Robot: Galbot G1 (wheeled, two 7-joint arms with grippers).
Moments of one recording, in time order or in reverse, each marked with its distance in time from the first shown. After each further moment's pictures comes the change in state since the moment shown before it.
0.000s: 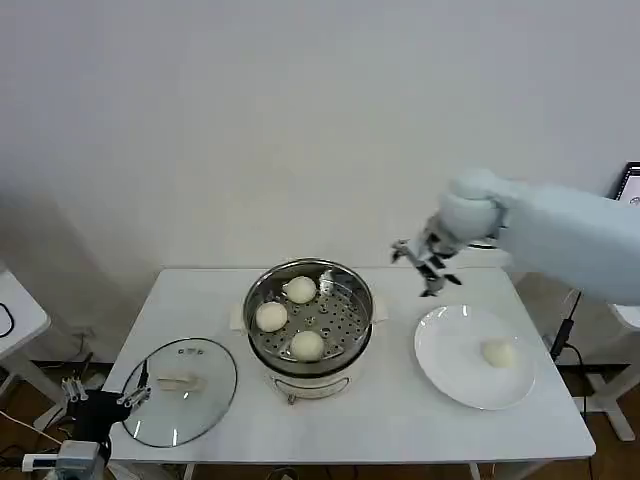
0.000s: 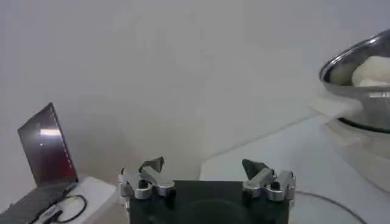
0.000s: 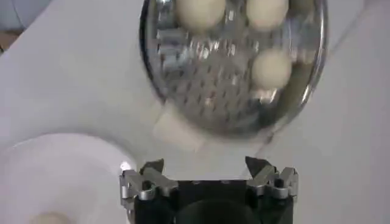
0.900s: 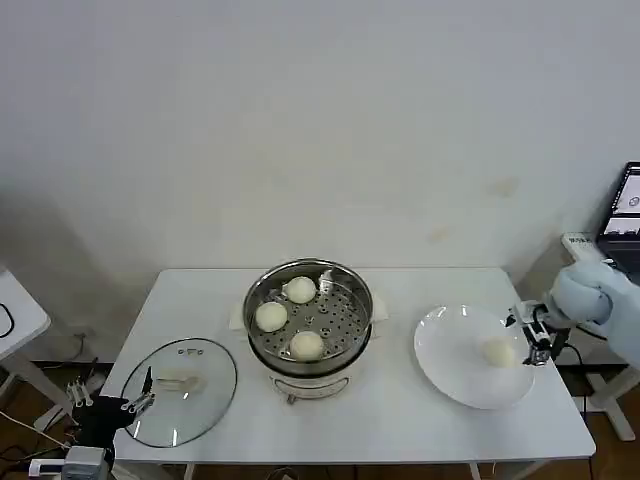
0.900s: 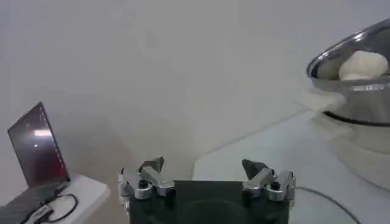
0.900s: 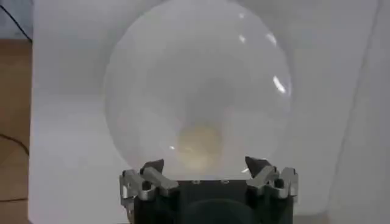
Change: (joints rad) left arm 0.023 -0.009 0.008 -0.002 0.025 -0.005 0.001; right arm -0.628 -0.220 0.485 -0.158 -0.192 -0.023 0.012
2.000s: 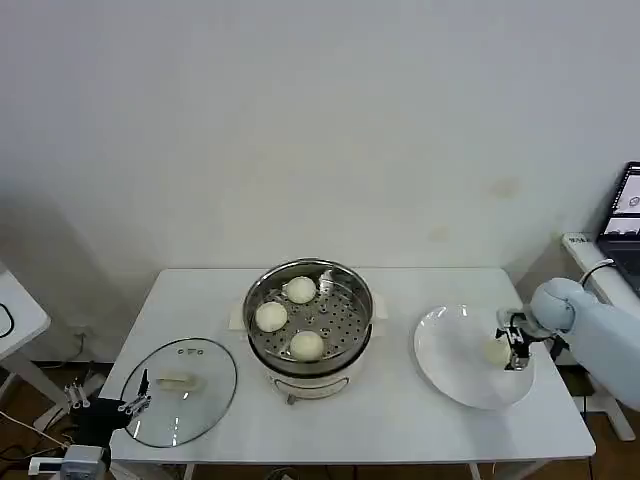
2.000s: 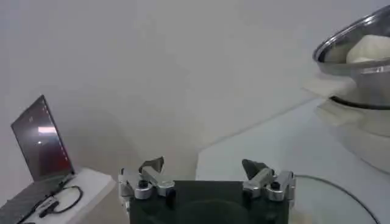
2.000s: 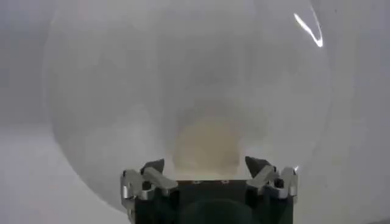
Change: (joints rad) left arm -0.012 0.005 -0.007 0.033 -0.001 0.000 0.001; right arm -0.147 0.210 0.165 -0.292 -0.061 0.021 0.032
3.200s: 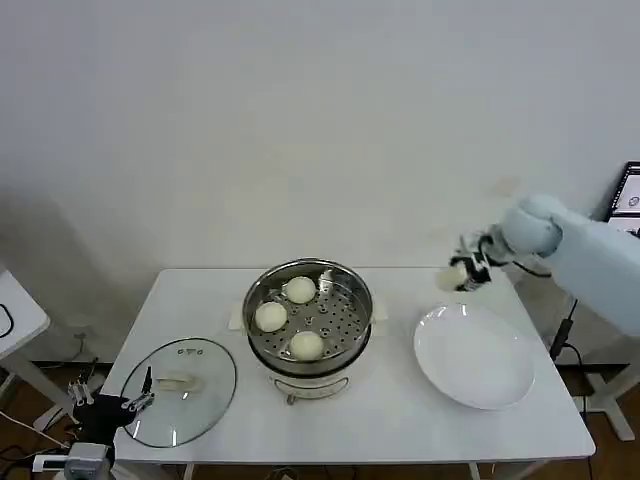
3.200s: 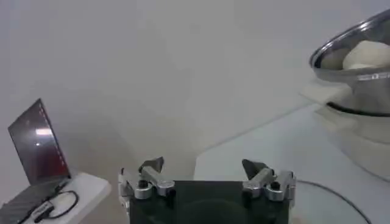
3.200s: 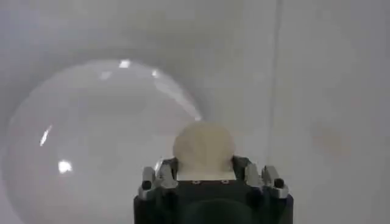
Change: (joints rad) left arm -0.018 -0.004 0.014 -0.006 0.011 0.003 0.000; right arm 0.575 0.046 -0.376 0.348 0.316 -0.177 0.033
